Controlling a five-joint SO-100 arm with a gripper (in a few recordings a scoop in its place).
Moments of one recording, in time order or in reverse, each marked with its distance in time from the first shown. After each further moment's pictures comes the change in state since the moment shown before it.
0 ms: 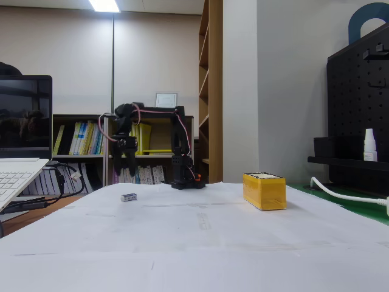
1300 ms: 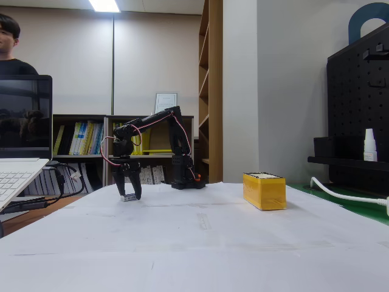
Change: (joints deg) arm -4.8 4.9 -12.6 -16.2 0.6
